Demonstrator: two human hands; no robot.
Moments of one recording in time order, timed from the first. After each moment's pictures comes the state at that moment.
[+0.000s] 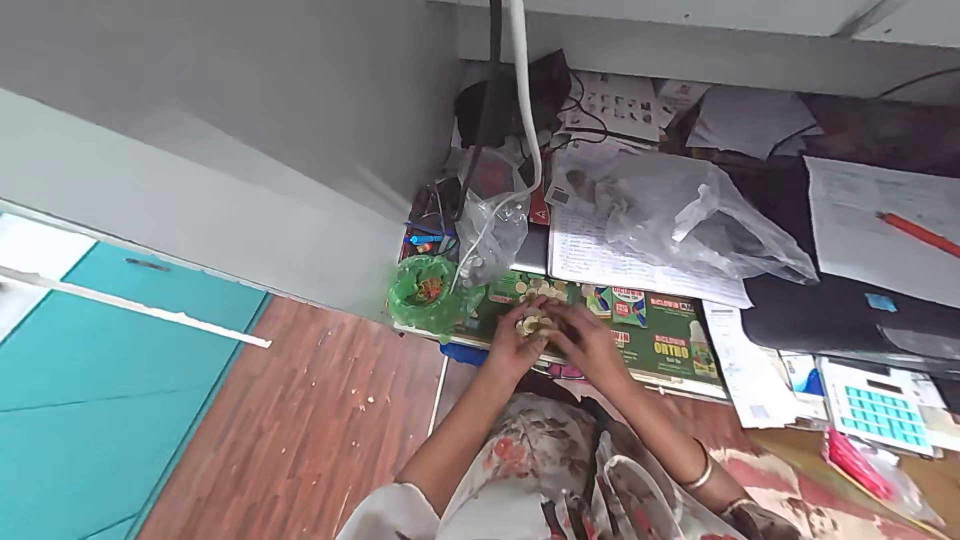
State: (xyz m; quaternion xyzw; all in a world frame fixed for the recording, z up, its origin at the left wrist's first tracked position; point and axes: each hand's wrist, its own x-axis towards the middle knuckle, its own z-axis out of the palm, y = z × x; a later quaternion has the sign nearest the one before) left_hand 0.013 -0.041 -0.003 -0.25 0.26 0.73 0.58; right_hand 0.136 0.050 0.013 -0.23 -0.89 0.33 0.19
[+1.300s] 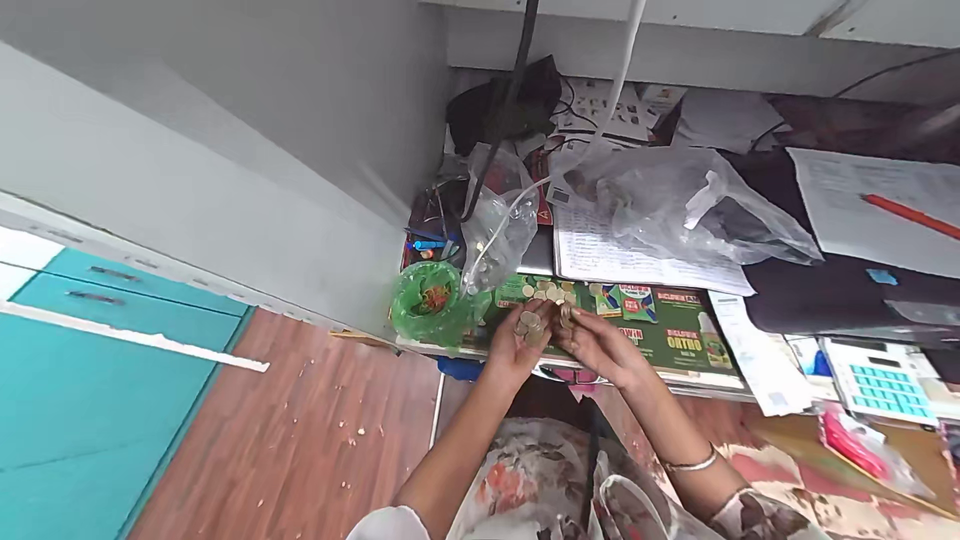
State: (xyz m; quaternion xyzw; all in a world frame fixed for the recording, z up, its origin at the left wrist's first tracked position) left_hand -0.004 -0.059 -0.013 -0.20 0.27 0.74 0.58; right_hand 0.127 0.052 -0.007 -0.26 -0.33 0.90 0.12
